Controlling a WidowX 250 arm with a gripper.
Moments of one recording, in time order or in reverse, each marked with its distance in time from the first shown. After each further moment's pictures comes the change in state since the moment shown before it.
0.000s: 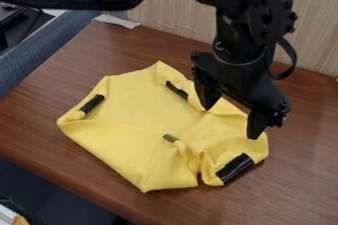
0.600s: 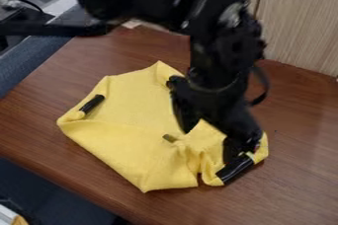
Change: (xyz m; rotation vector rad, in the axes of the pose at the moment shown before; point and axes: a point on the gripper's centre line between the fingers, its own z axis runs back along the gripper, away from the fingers) arm -0.038 0.007 -0.012 -0.020 0.087 0.001
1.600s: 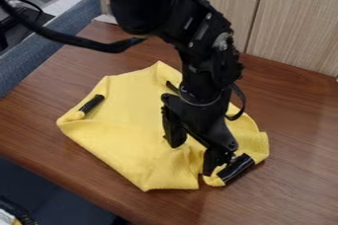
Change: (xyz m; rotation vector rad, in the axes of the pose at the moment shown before) arm -0.006 0.023 -0.051 0.003 0.144 -0.038
